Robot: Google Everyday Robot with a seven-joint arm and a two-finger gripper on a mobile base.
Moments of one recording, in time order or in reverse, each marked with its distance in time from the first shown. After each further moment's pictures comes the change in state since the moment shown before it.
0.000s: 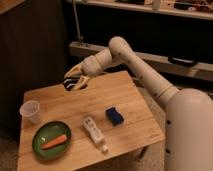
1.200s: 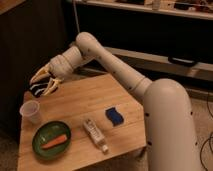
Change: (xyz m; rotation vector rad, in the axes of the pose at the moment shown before) arm -0.031 -0.031 0.085 -0.114 -0.144 -0.080
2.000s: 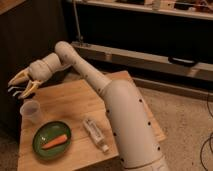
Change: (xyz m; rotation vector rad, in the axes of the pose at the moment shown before) arm 0.041 -0.044 0.069 -0.049 -0.193 0.052
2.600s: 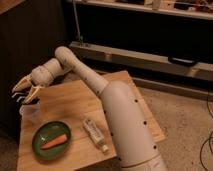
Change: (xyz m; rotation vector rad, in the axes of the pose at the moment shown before) arm 0.033 0.007 0.015 -0.043 0.003 0.091
